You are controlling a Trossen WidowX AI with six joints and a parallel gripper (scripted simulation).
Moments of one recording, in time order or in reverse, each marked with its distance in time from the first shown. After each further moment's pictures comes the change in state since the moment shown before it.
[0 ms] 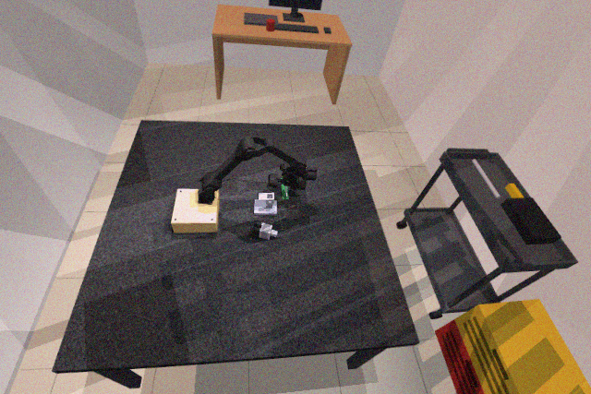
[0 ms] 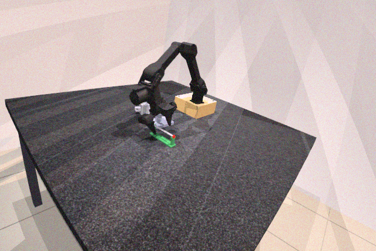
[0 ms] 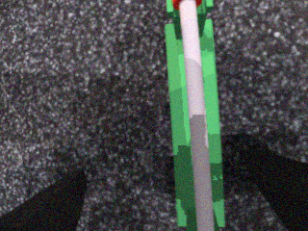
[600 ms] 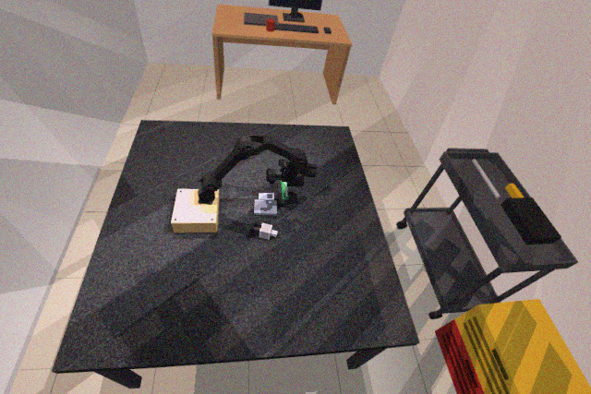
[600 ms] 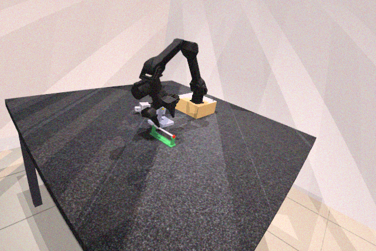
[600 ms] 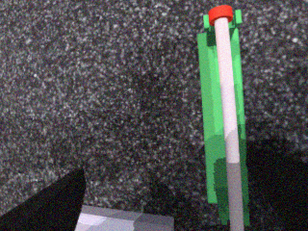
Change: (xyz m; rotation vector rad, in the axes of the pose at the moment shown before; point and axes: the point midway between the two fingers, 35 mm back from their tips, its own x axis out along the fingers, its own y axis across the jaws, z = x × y) arm -0.027 0.022 0.008 0.026 0.005 0.077
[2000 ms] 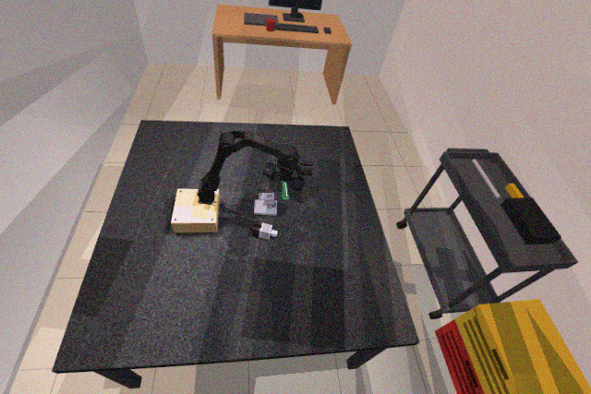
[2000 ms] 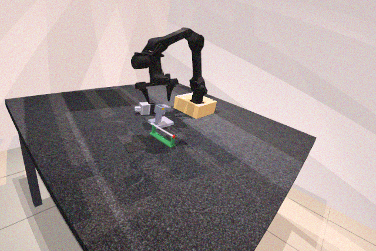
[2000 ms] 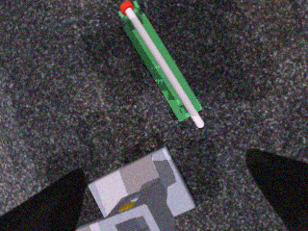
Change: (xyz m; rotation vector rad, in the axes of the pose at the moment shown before) arm -0.086 0.027 -0.035 0.409 -0.082 -0.255
